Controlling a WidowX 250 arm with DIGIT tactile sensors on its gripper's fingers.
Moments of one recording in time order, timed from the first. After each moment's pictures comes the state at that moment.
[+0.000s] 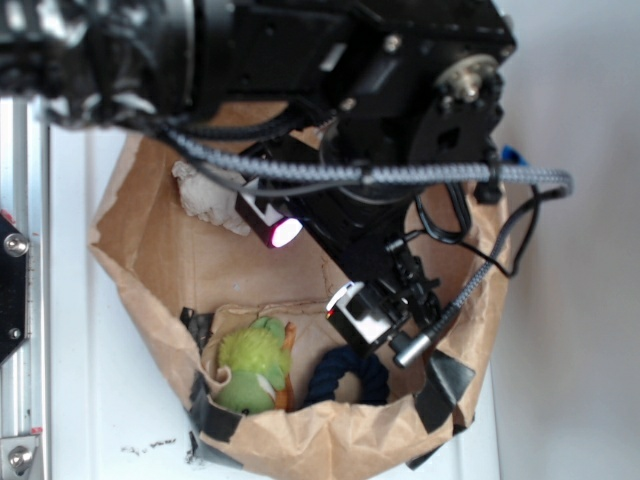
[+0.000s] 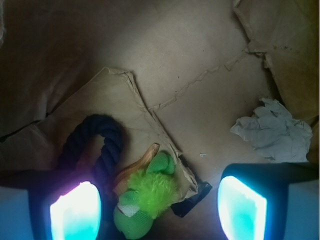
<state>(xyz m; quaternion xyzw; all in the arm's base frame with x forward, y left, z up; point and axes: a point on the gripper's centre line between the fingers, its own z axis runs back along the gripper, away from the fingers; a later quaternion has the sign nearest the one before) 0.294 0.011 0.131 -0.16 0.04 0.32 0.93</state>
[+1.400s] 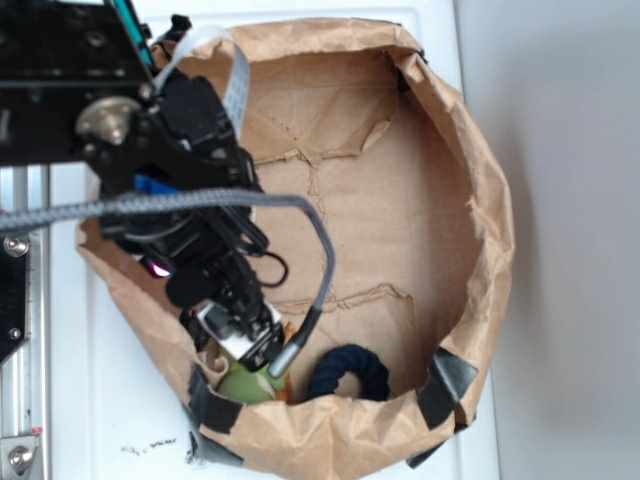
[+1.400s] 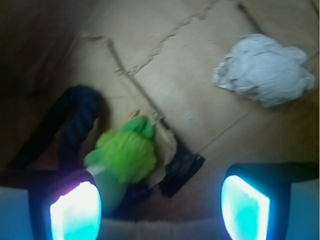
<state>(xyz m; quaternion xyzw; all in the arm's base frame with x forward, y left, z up) 0.233 -0.012 0.122 -0.19 -0.06 0.36 0.91</state>
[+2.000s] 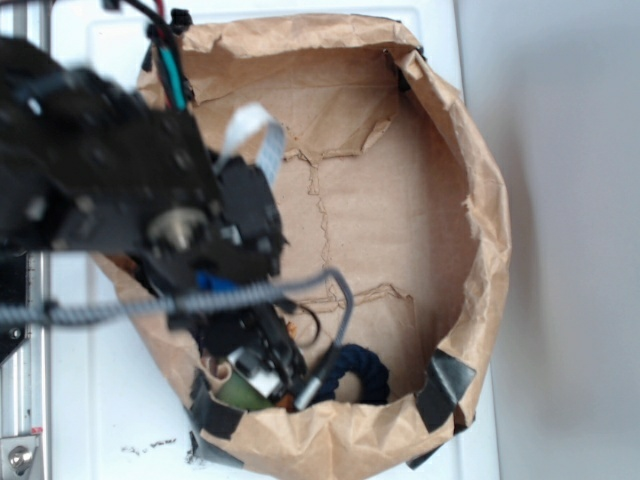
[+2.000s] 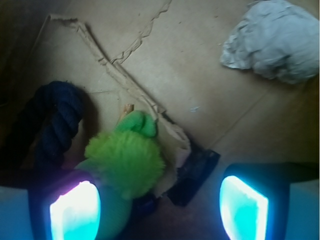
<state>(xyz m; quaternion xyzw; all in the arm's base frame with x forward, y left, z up) 0.243 -0.039 0.095 -0.17 -0.03 0.39 0.91</state>
